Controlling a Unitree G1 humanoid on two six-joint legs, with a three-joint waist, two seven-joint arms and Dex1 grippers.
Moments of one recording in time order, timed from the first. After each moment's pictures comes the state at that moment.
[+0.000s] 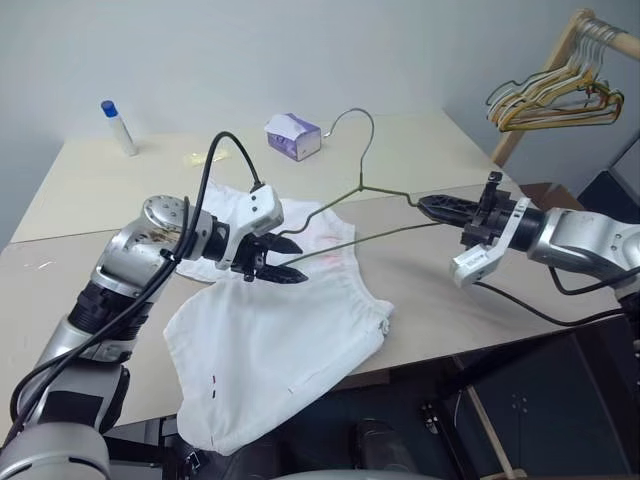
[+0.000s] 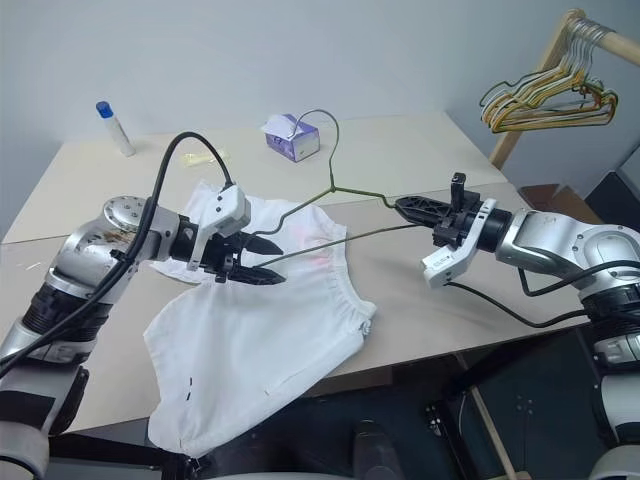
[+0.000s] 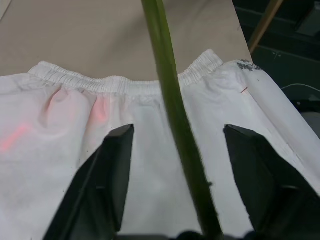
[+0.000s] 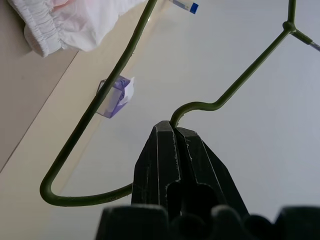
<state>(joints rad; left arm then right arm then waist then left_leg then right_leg) -0.76 0.73 -0.30 -0.03 -0.33 0.73 -1.22 -0.73 -1.04 0.29 0.36 -0.95 -0.97 -0.09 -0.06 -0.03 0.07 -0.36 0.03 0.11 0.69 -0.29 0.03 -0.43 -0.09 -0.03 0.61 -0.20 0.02</state>
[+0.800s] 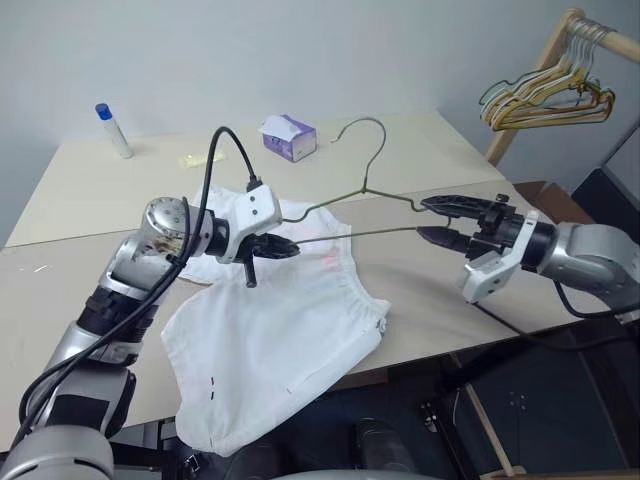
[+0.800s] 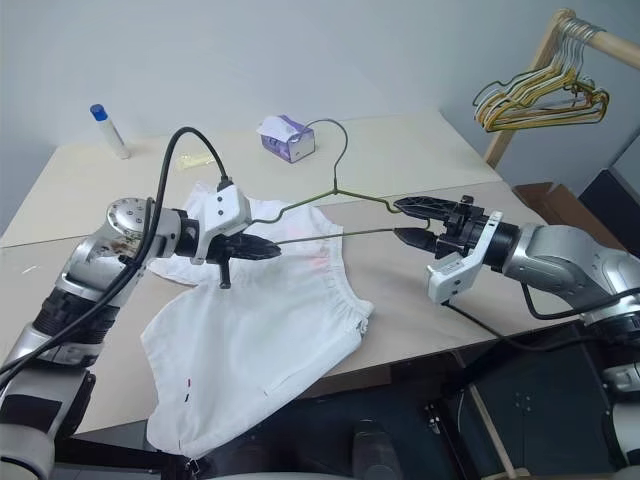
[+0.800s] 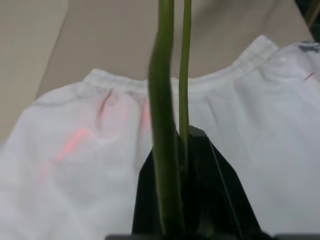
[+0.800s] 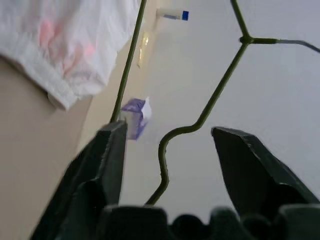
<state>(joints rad) -0.71 0.70 -0.27 0.08 -0.18 0.35 -1.12 -0.53 -1.09 0.26 0.15 -0.21 -0.84 0.42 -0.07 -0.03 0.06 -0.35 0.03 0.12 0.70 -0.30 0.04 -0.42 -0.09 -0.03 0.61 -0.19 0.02</state>
